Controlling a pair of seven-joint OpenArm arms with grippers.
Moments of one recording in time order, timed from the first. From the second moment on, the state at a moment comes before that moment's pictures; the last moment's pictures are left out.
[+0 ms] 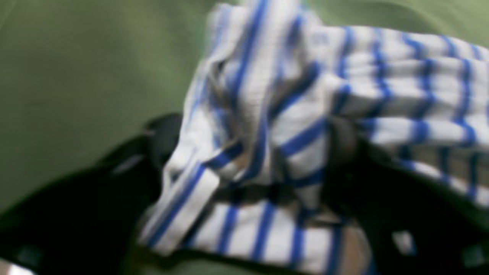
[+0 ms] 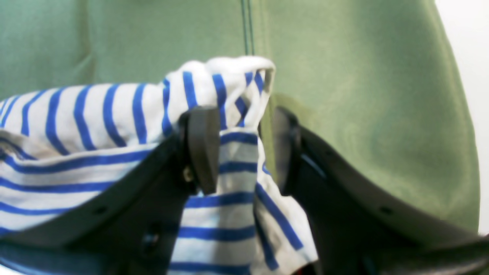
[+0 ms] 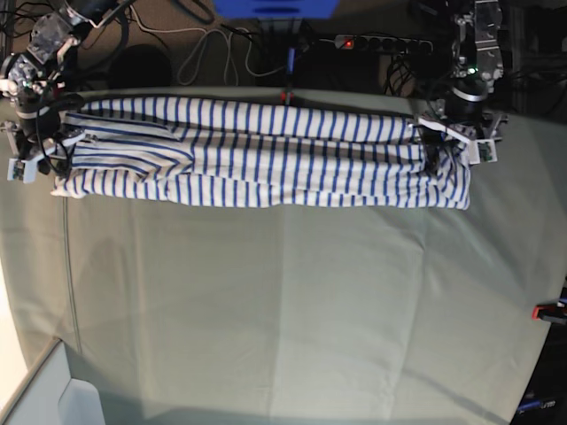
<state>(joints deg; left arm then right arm) 19.6 -10.0 -12.0 71.2 -11.9 -12.5 -2.9 -8.6 -2.8 53.8 84.8 -10.4 39.6 -18.1</state>
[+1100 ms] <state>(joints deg) 23.2 -1.4 20.4 92.0 11.2 -11.4 -0.3 -8.7 -2.8 53.8 84.8 -10.5 39.6 -18.2</state>
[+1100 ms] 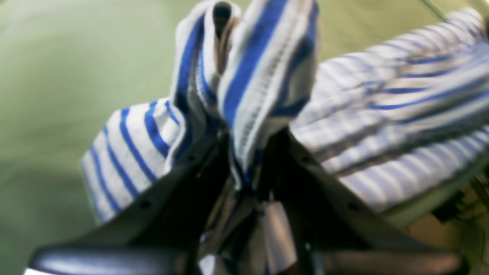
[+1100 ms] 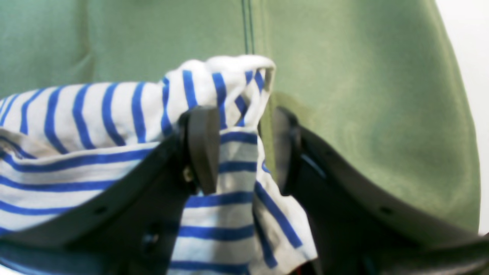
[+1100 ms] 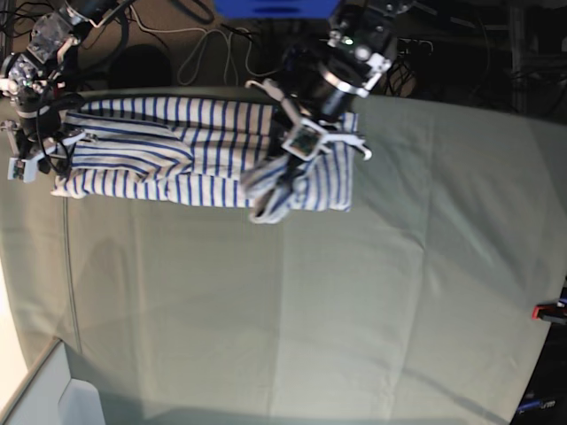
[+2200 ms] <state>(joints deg) 9.6 3.0 37.4 81.5 12.5 -9.8 11.8 -8.7 -2.7 53.9 84.8 -10.5 39.6 -18.1</state>
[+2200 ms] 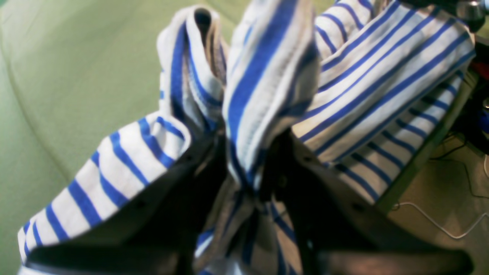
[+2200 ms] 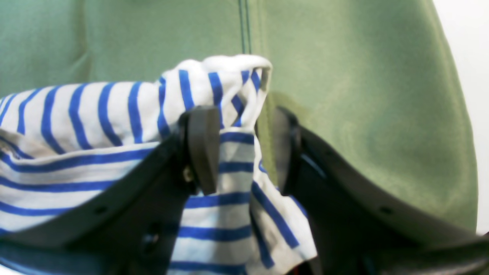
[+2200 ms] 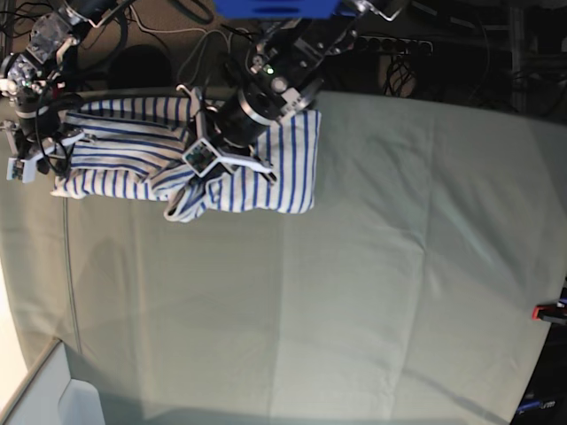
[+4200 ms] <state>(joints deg) -1.1 3.9 48.9 72.3 12.7 -10.7 4.2 -6.9 -5.5 54.1 94.1 -10.4 39.6 -18.3</state>
